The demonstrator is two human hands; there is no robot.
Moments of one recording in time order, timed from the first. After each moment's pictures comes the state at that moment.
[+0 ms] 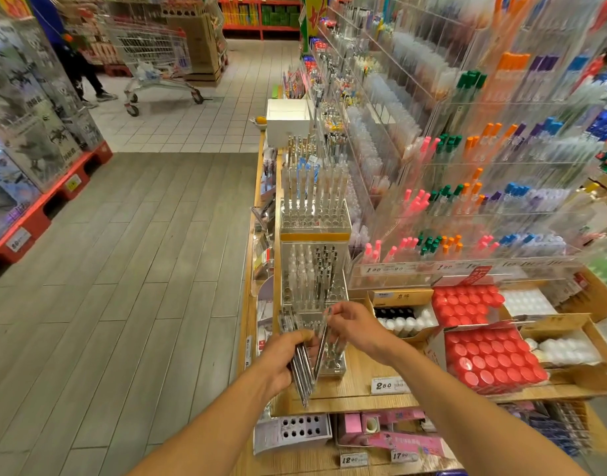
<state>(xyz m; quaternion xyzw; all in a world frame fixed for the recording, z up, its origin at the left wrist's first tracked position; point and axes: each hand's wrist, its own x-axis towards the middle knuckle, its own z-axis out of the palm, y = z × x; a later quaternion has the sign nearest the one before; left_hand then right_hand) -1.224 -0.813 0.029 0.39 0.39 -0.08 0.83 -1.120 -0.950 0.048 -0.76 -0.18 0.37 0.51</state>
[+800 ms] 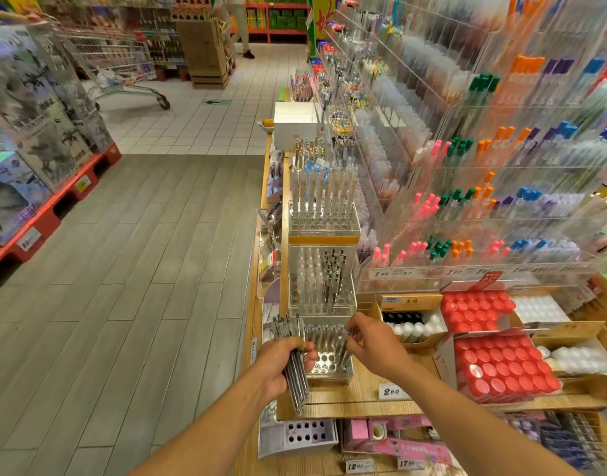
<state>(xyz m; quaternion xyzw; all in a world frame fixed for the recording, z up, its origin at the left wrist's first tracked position) -1.236 -0.793 0.021 0.37 0.40 -0.08 0.83 -1.108 -0.973 -0.004 -0.90 -0.35 0.12 0.23</state>
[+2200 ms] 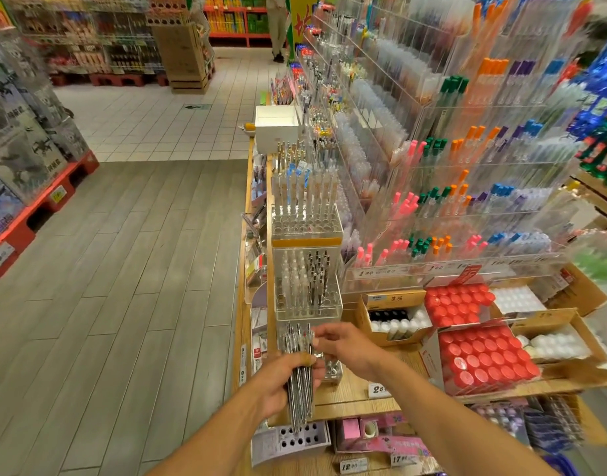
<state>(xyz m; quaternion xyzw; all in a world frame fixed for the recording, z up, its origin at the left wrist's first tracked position) -1.238 -0.812 0.011 0.41 0.34 -0.15 0.83 -1.132 -0.951 0.023 -0.71 -0.14 0.44 0.53</state>
